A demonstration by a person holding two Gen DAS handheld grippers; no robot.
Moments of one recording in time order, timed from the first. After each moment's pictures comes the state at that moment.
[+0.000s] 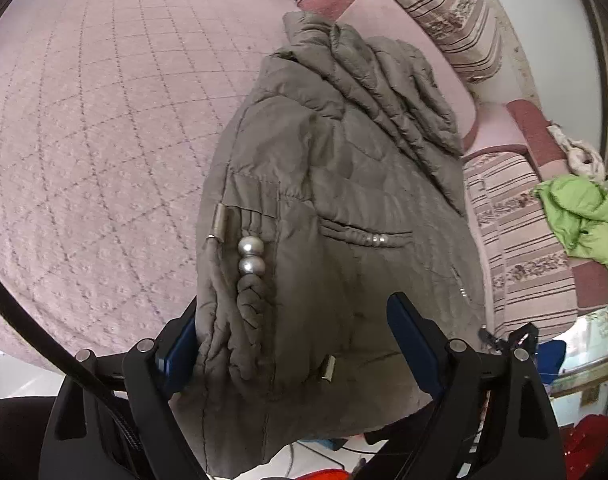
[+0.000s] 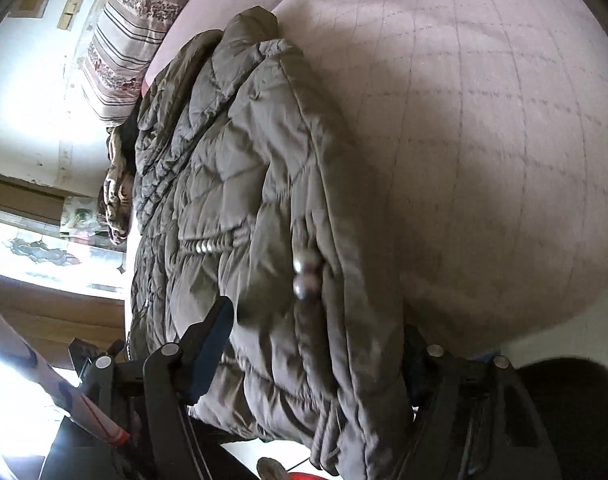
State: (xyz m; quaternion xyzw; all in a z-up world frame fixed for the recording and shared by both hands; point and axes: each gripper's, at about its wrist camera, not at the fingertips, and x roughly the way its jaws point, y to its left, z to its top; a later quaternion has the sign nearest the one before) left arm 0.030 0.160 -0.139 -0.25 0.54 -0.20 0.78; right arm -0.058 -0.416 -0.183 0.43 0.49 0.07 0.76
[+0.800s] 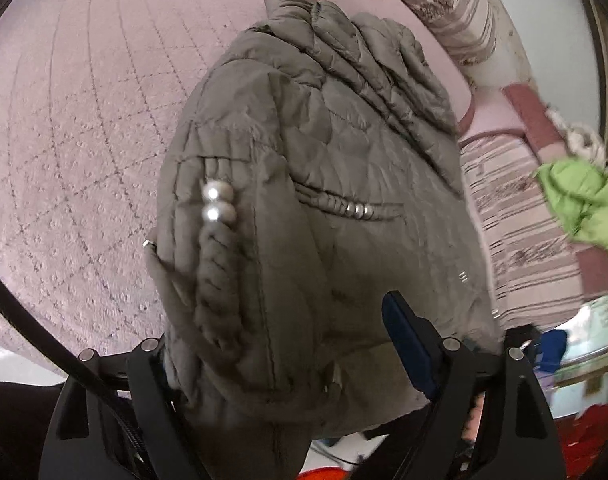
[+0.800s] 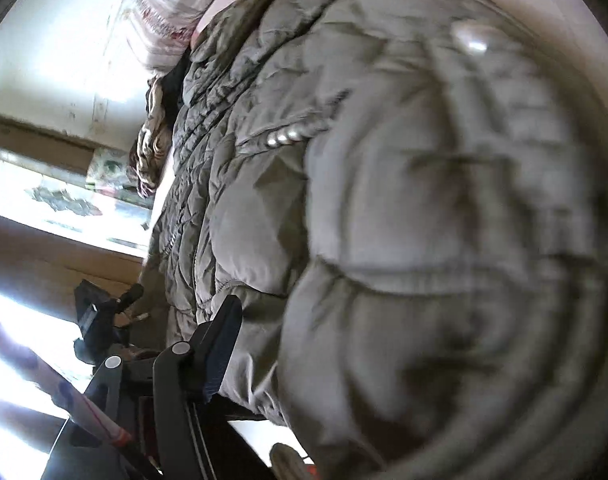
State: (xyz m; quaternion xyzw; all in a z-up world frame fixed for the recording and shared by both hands) left arm 0.019 0.117 -0.151 -0.21 0.55 -0.20 0.78; right arm -0.062 -0.320 -0.189 0.39 0.48 0.15 0.77
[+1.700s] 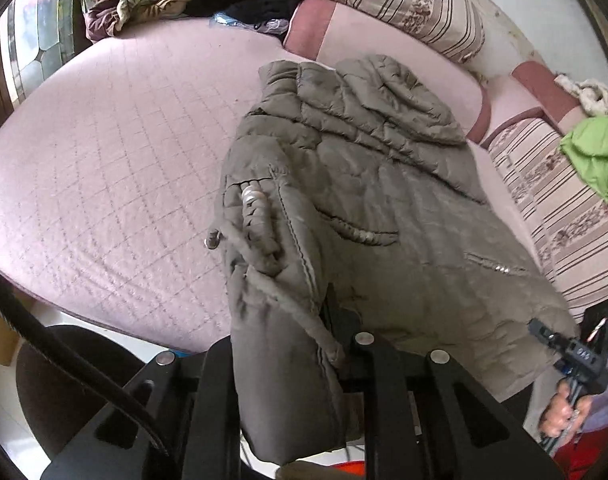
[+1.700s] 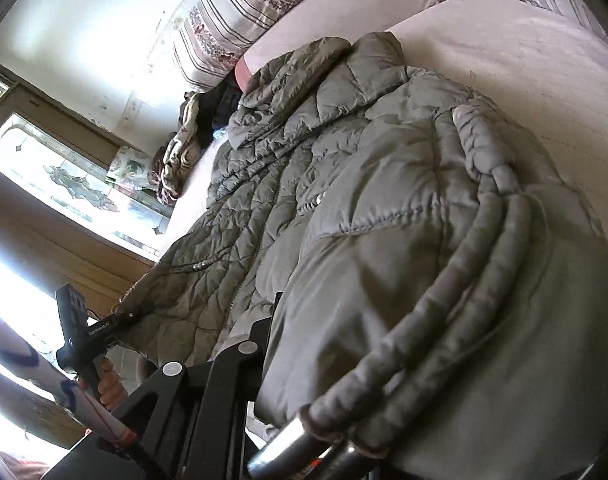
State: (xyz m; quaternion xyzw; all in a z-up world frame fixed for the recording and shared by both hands) left arm -0.037 0.101 -0.068 -0.10 0.51 -0.11 0.85; right arm -0.098 -0.341 -0.107 0.35 0.43 0.15 0.82
